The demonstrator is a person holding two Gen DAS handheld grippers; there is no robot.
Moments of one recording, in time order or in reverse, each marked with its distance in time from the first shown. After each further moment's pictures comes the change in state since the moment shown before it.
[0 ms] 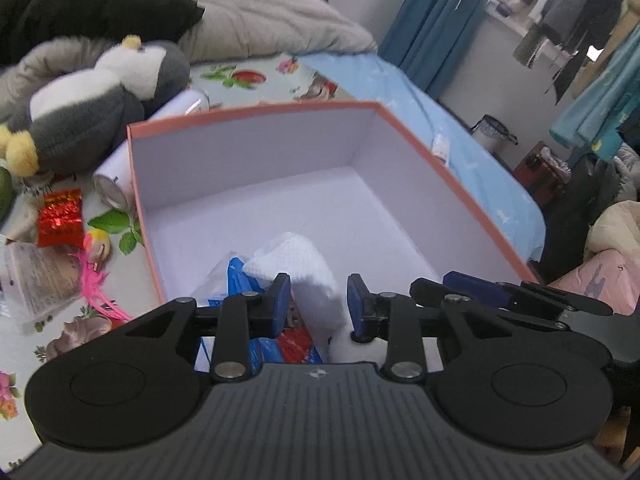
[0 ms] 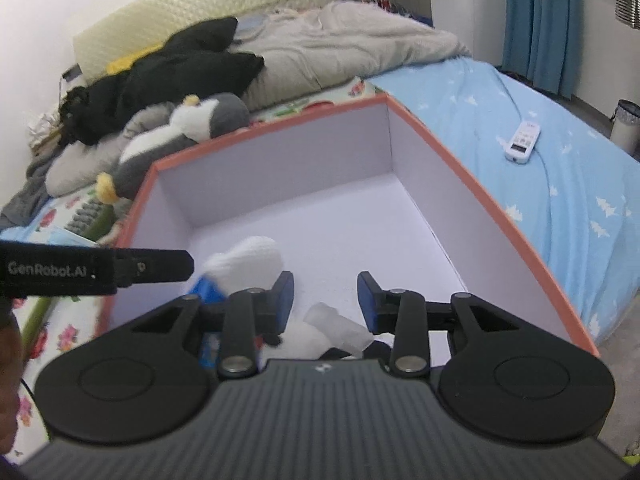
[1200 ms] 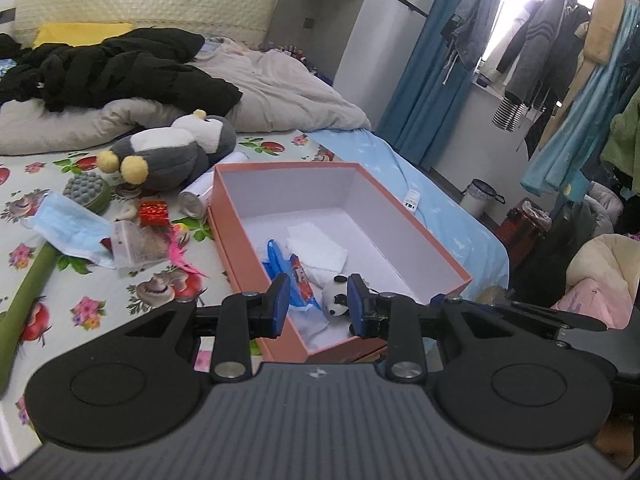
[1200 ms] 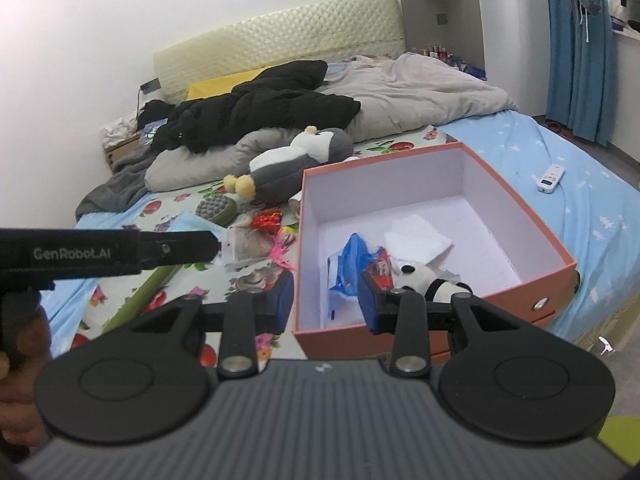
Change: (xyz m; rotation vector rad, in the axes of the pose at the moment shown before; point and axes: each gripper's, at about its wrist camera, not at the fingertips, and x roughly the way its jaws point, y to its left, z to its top) left arm -0.234 -0.018 -0.123 -0.009 -0.258 0.014; right arm -0.159 0.090 -0.063 -0.097 -0.117 0.136
